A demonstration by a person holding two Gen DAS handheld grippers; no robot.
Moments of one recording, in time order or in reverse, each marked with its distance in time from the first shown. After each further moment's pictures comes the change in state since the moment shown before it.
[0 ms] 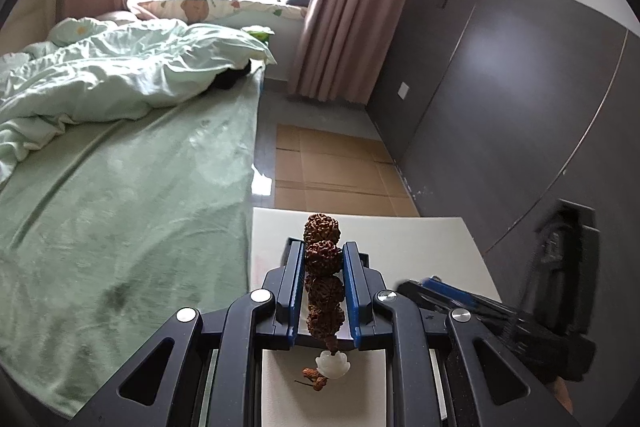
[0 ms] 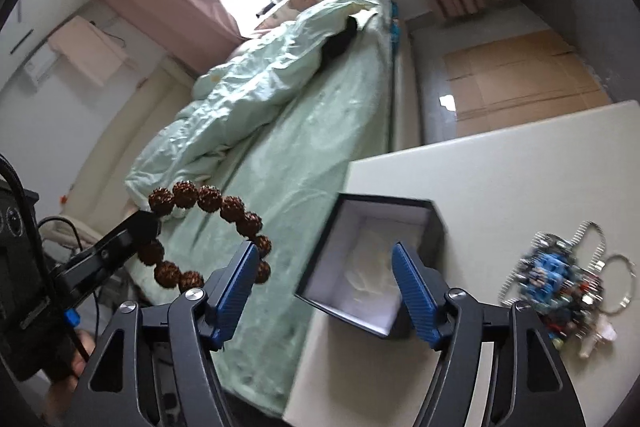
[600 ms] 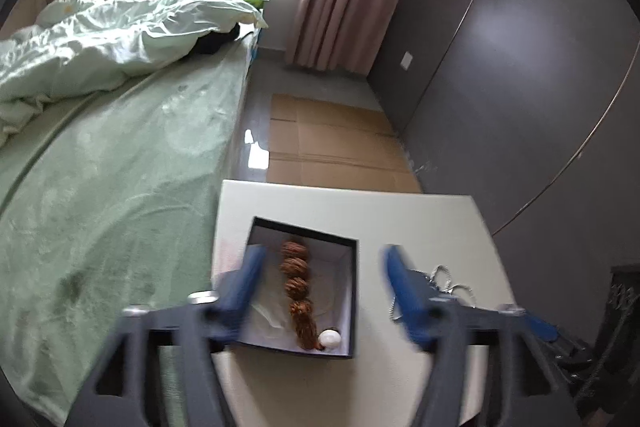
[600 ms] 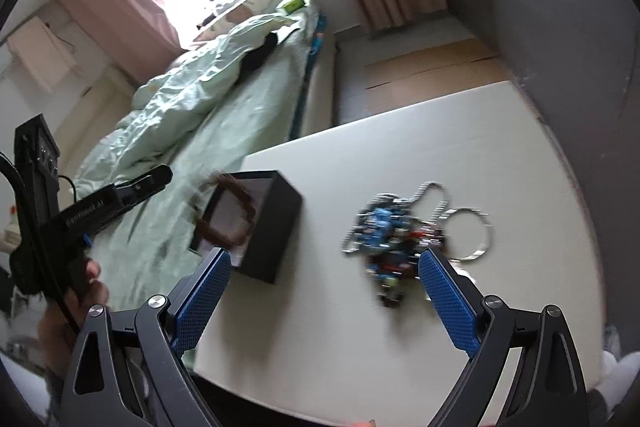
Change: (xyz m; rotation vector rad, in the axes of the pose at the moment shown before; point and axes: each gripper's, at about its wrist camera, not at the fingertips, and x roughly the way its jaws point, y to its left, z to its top) left arm 0.057 -0.021 -0.010 -0.026 0.082 -0.007; right arm -0.082 -0.067 -0.033 0.042 -0.039 -0.234
